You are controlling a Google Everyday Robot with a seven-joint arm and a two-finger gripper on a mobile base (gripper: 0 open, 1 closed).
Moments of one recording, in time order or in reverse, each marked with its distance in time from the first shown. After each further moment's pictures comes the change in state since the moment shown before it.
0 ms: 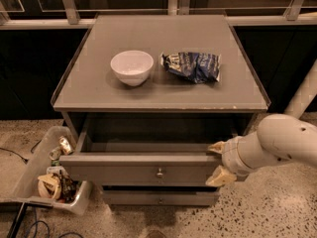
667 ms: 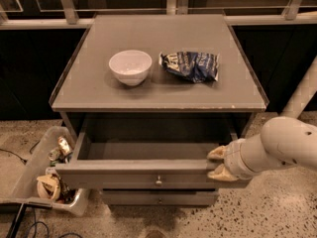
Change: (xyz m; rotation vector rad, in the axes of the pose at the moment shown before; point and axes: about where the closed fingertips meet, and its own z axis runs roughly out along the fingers) arm 0.002 0.010 -0.008 0.006 0.012 -0.002
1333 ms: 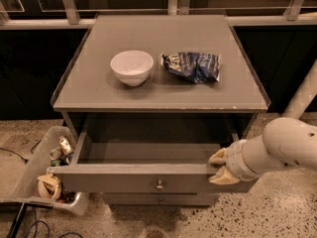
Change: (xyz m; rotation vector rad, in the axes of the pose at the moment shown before) arm -0.001 0.001 -0.004 0.002 0.001 0.002
